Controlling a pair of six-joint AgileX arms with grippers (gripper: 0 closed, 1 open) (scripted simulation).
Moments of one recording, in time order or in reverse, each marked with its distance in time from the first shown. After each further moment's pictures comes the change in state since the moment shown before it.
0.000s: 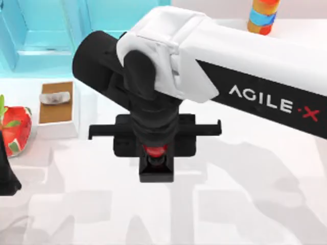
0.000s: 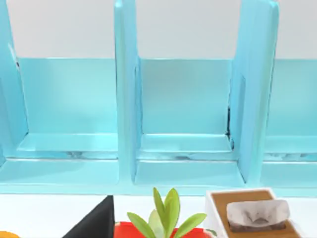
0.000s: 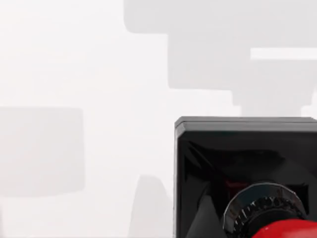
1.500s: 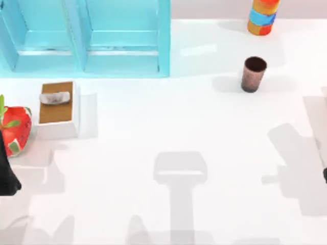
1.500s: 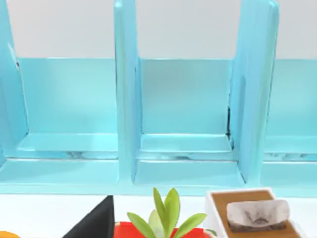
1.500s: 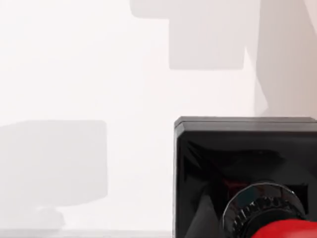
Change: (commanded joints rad) left arm 0.000 0.000 0.000 0.000 0.000 0.000; right arm -0.575 -1.006 -0.939 0.012 -0.100 -0.585
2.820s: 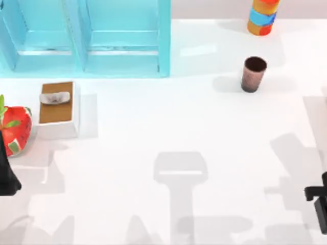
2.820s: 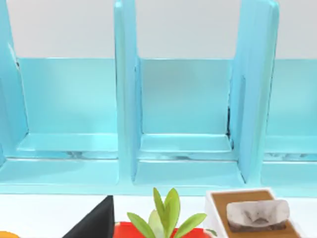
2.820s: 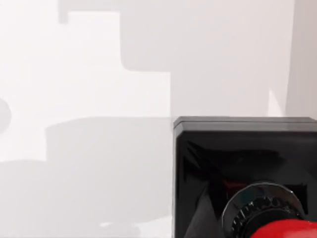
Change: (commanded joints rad) left arm 0.000 0.000 0.000 0.000 0.000 0.000; right arm -0.012 0.039 -0.234 0.274 -0.003 -0.011
